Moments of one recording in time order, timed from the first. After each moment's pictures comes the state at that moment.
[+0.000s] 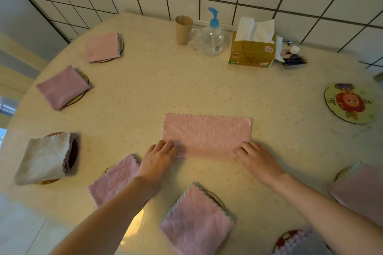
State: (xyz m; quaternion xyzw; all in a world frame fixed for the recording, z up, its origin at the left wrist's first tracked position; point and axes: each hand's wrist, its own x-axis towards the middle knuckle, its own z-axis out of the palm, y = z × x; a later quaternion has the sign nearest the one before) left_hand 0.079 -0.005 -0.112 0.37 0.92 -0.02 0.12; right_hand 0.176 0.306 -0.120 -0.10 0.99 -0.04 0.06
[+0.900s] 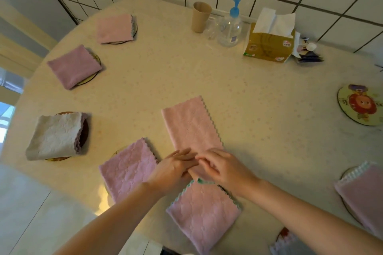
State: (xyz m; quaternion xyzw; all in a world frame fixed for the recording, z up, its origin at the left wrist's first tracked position) left_hand 0.125 -0.018 -0.132 0.41 0.86 0.27 0.14; right_hand 0.173 0.181 -0.056 -0.14 0.90 -0.40 0.07
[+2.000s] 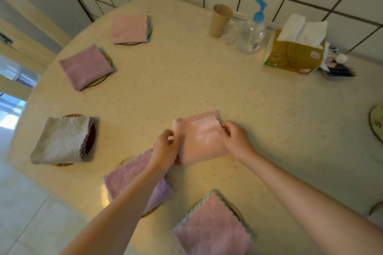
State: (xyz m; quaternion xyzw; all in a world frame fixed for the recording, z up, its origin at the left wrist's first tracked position) left_hand 0.050 -0.013 -0.101 -0.15 0.80 0.54 0.22; right_hand 0.058 0.199 -0.114 0.13 0.90 -0.41 0.10
